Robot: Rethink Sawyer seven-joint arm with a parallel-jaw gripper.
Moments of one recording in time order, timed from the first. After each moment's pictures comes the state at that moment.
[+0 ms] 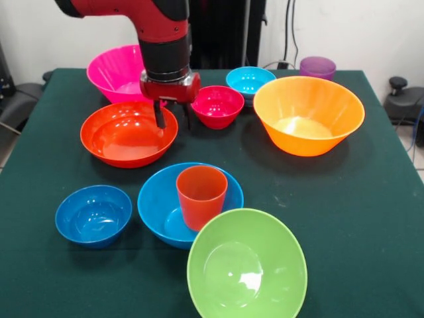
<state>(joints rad) -0.71 -0.50 0.28 1.84 -0.56 0.27 2.03</state>
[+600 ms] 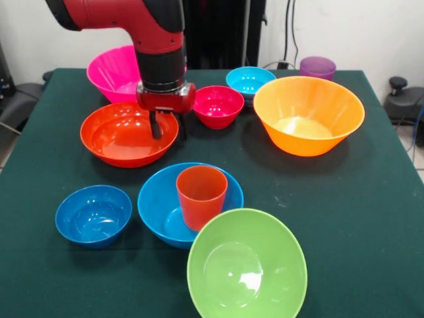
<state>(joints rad) -0.71 -0.45 0.28 1.80 -0.63 0.22 2.03</state>
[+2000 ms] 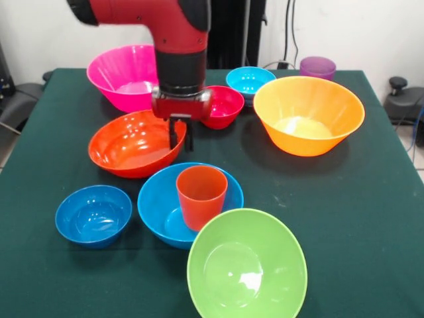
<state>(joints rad) -0.55 -0.52 0.24 1.74 -0.61 0.21 2.03</state>
